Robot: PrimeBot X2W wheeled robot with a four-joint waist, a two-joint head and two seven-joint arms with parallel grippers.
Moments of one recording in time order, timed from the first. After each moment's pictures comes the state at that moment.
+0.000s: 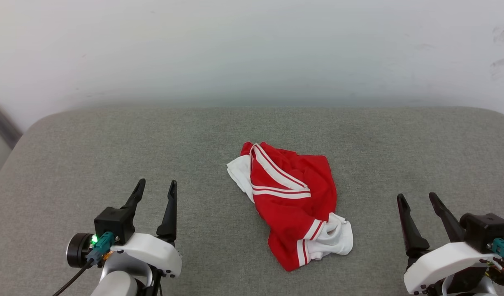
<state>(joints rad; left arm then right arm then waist) -0.19 0.31 -0.37 0.26 -0.46 0.13 -0.25 0.03 -0.05 -0.04 -0.03 0.17 0.13 0.06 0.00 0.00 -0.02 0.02</state>
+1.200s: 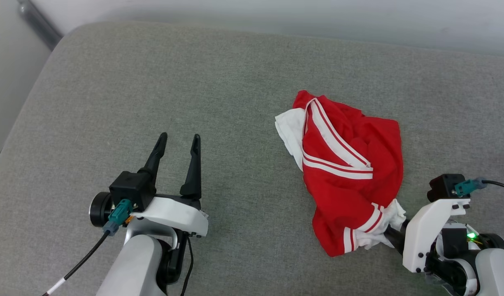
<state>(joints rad) -0.31 0.15 -0.29 0.23 -0.35 0.06 -0.26 -0.16 -0.12 -0.01 0.13 0.37 0.13 0.81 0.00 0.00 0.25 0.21</state>
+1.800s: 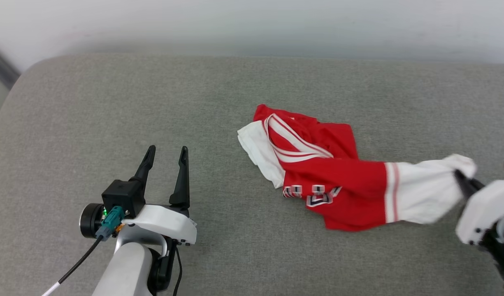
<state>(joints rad) -0.28 0.15 -0.23 0.29 -0.32 0.03 -0.26 -0.20 -0.17 -0.17 0.03 0.29 0.13 0.56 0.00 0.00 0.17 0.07</state>
